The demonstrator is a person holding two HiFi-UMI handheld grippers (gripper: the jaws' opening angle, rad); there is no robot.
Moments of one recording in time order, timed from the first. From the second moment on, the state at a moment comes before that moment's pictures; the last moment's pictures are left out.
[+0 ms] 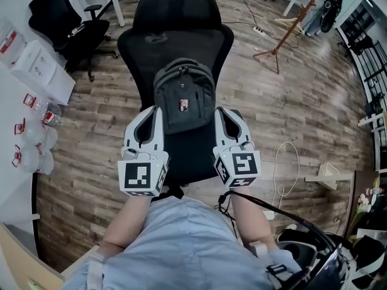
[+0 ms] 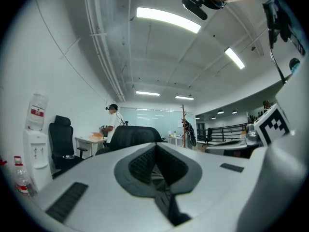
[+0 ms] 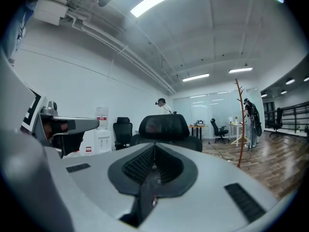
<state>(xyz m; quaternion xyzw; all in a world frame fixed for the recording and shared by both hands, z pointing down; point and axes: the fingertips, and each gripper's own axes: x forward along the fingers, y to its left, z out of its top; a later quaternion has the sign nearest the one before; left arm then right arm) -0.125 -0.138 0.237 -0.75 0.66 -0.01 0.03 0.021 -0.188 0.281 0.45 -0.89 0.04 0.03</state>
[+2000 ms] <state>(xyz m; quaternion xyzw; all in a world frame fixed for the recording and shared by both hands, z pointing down) -0.181 -0.248 0.490 -0.67 0.72 -0.10 -0.14 0.036 -0.349 0.533 0.41 -0.88 0.15 0.18</state>
